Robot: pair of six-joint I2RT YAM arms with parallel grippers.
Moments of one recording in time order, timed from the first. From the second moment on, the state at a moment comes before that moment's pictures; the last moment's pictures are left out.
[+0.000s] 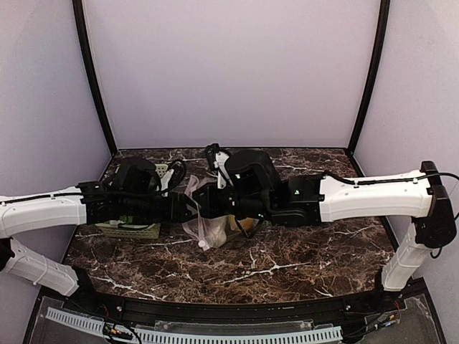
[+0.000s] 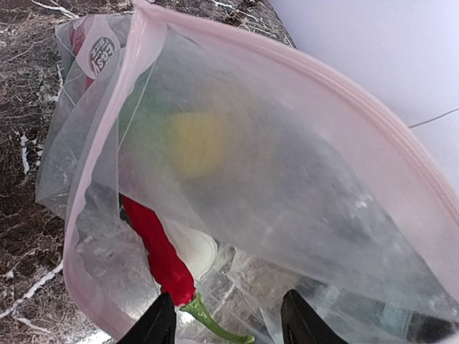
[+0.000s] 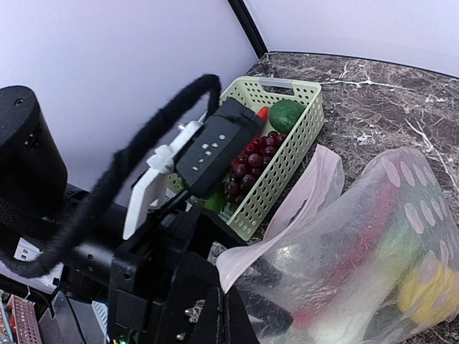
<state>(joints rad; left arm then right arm) -0.82 1.22 0.83 -0.24 0.25 -0.71 1.25 1.68 1.37 -0.09 0.24 0.62</state>
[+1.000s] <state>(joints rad) -0.34 1.06 1.03 -0.75 0.29 -0.40 1.23 1.60 1.32 -0.13 0.29 0.58</state>
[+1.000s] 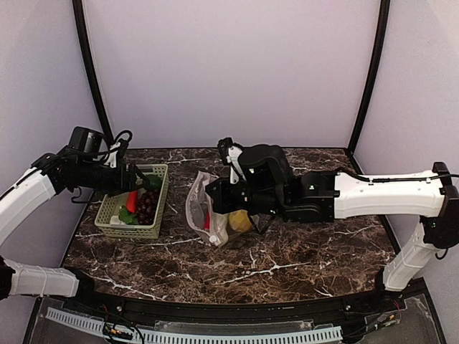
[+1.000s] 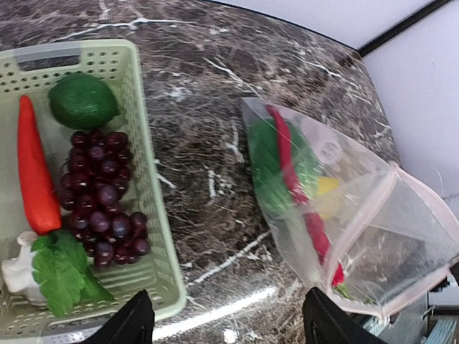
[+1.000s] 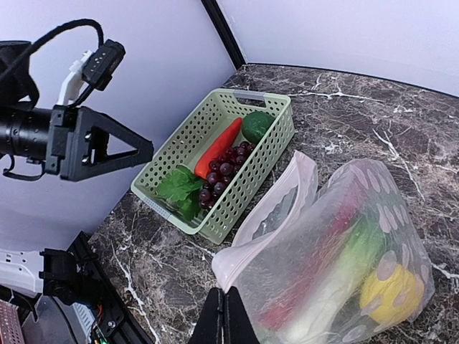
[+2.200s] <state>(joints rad) 0.02 1.72 1.10 -0.59 0.19 -0.20 1.19 1.57 1.28 -0.14 0.26 0.58</state>
